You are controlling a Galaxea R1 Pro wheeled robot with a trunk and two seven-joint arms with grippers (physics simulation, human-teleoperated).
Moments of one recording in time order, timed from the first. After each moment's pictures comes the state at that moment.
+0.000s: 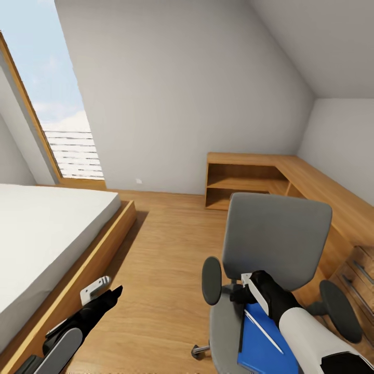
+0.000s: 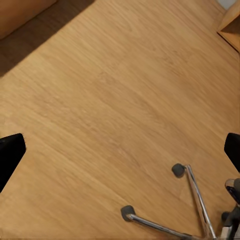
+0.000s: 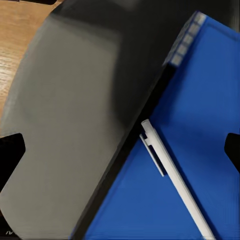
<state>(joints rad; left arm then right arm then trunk) -0.16 0.32 -0.32 -1.53 1.08 0.26 0.61 -0.74 -0.04 0.19 -0.51 -0.12 0.80 0.02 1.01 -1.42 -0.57</state>
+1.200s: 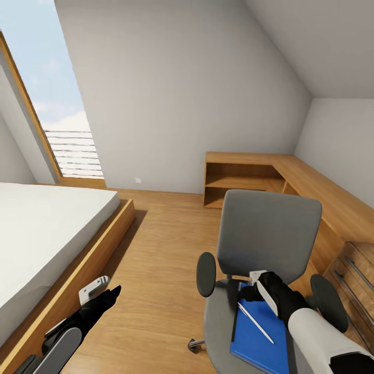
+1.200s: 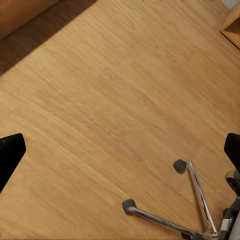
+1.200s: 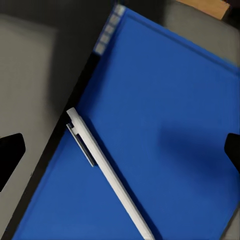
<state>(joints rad) -0.16 0.33 -0.31 -1.53 1.08 0.26 0.62 -0.74 -0.09 0.19 -0.50 -0.11 0.71 0.02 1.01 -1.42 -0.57</state>
